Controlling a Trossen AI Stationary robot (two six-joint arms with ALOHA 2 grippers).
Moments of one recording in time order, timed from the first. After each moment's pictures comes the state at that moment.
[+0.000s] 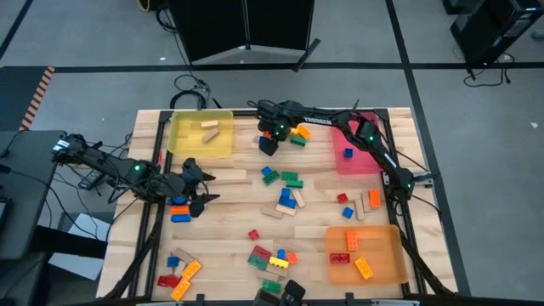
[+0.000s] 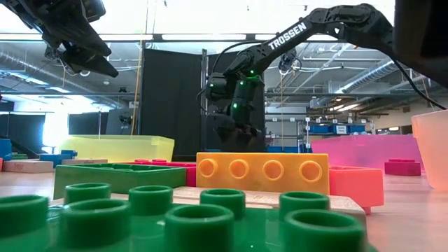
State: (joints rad) left arm -0.36 0.72 0.57 -0.51 -0.45 -0.54; right arm -0.47 2.37 1.98 -0.94 -0.10 0.16
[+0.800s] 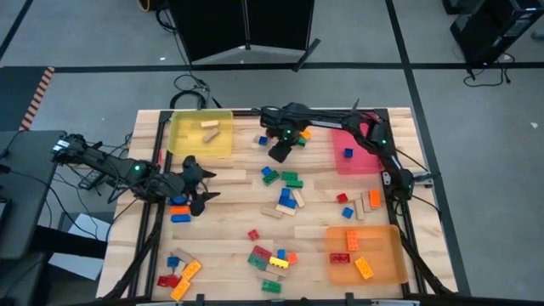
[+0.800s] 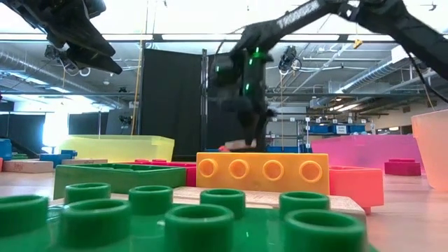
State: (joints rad) left arm -0.36 0.72 0.57 -0.49 -0.50 -0.45; right arm -0.39 2.22 1.90 -1.18 0.00 0.23
